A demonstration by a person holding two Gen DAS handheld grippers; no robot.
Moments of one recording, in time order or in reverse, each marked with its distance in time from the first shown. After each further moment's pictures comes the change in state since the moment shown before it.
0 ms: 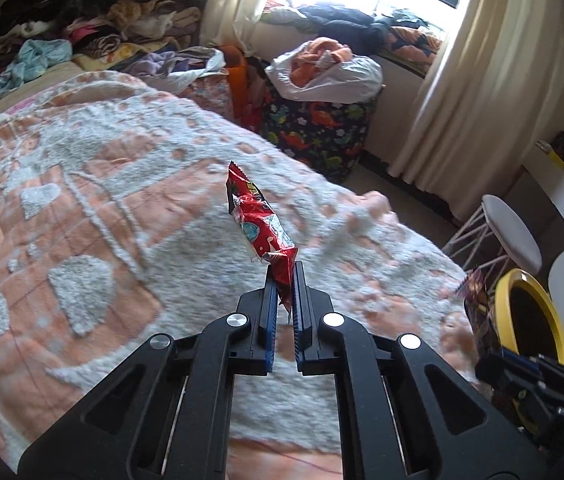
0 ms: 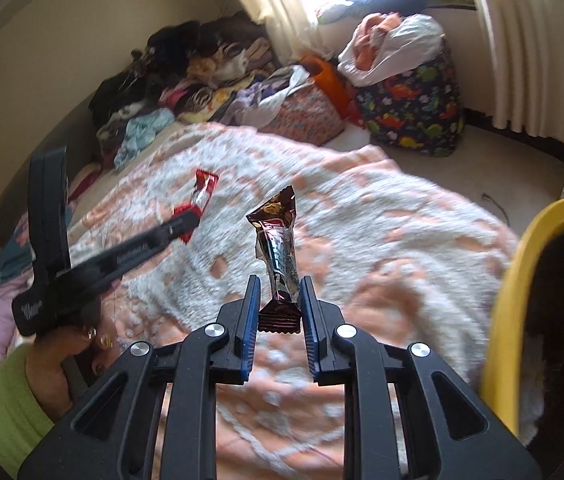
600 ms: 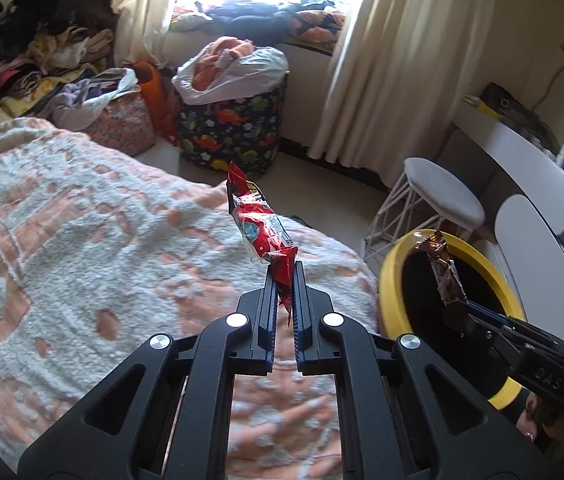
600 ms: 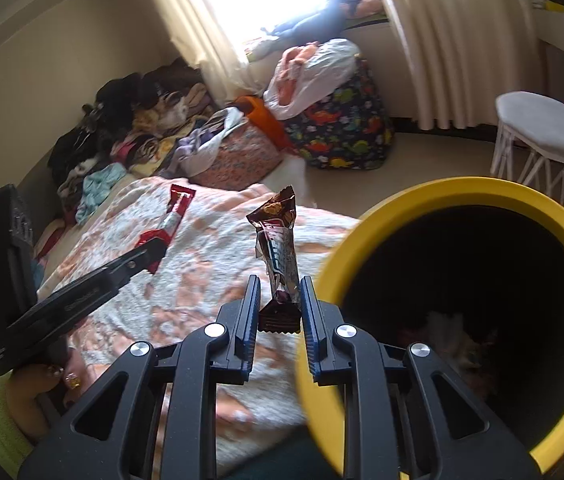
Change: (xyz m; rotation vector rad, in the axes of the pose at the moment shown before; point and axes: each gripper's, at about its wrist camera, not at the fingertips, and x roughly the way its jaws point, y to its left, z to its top) left arm -0.015 -0.122 -0.016 0.191 0.010 -0.182; right arm -0.086 -0.091 -0.021 0.141 -0.117 -0.125
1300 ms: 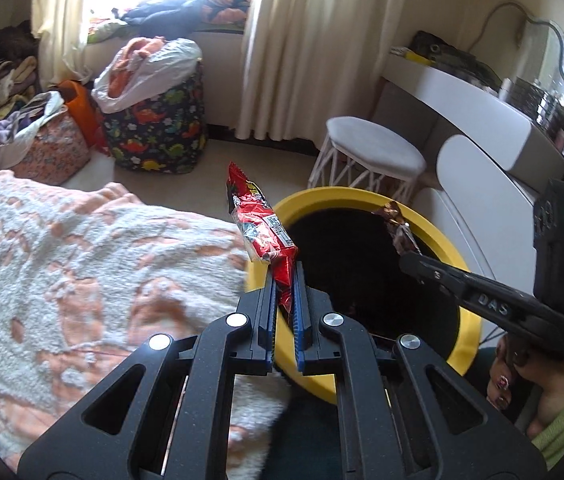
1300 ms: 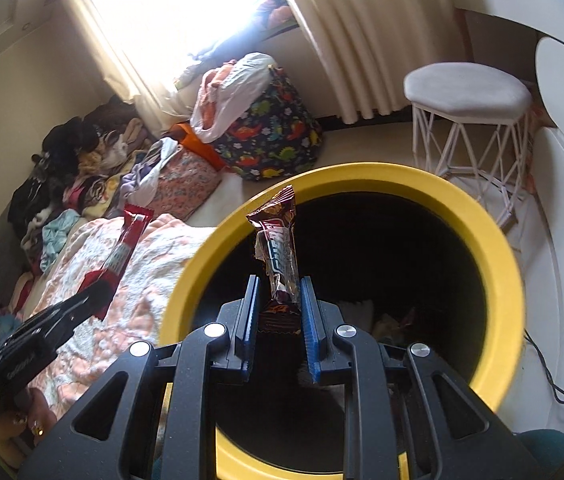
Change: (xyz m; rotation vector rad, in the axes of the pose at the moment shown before) left arm 0.021 -0.104 -0.021 0.195 0.077 -0.150; right arm -0.042 -0.100 -0.011 0.189 -0.037 -0.126
